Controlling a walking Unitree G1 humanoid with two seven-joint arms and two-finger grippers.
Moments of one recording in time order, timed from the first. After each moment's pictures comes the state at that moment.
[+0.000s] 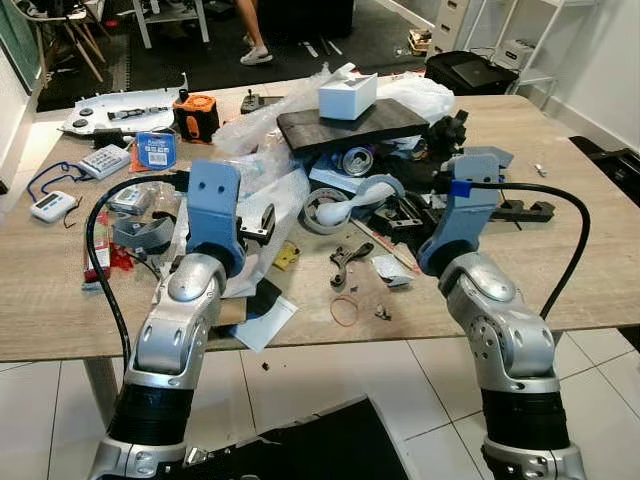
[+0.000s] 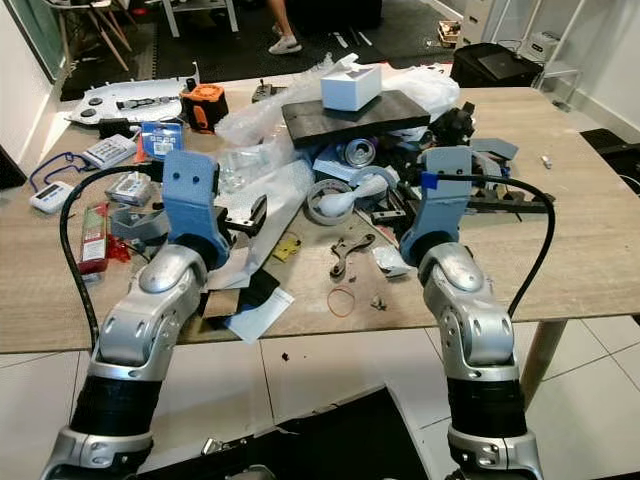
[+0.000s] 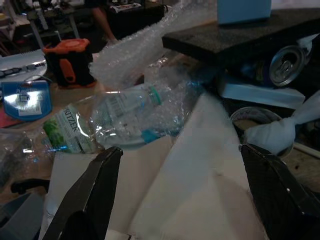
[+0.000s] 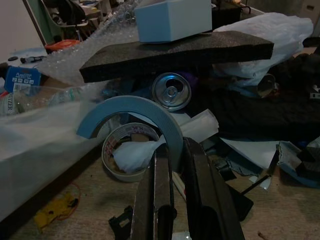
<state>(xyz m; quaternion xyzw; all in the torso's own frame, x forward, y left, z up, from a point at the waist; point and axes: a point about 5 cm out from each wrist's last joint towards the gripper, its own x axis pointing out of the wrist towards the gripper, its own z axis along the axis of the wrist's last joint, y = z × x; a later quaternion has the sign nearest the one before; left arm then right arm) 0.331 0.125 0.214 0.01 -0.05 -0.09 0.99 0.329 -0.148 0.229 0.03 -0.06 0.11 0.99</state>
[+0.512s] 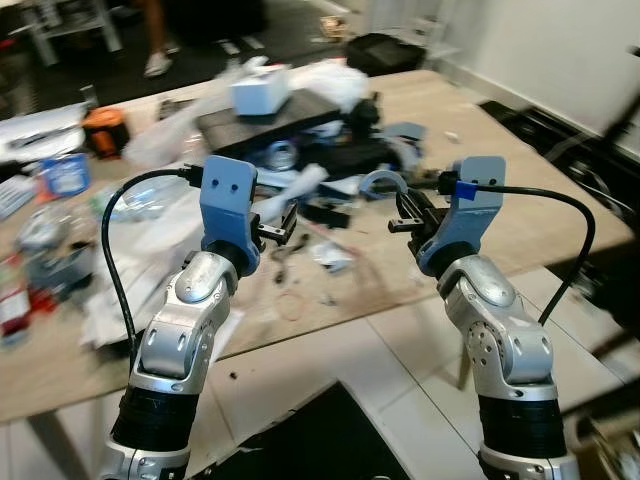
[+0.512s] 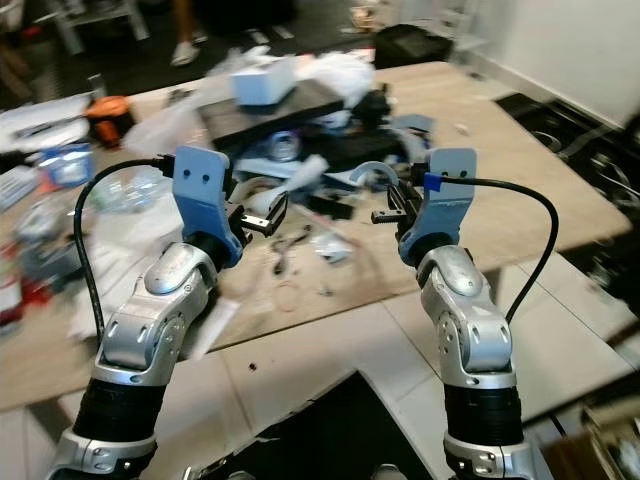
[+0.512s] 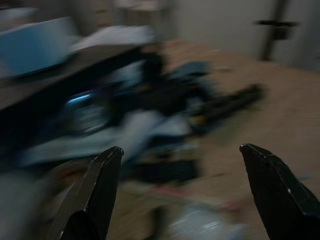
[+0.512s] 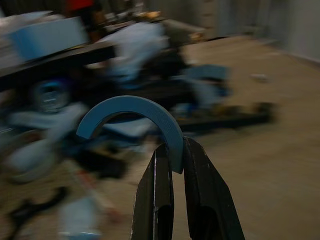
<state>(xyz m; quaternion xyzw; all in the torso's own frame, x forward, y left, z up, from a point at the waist) 0.323 0.102 0.224 0.00 -0.08 -0.18 0.98 0.322 -0.146 0.229 0.05 -0.08 0.10 0.99</state>
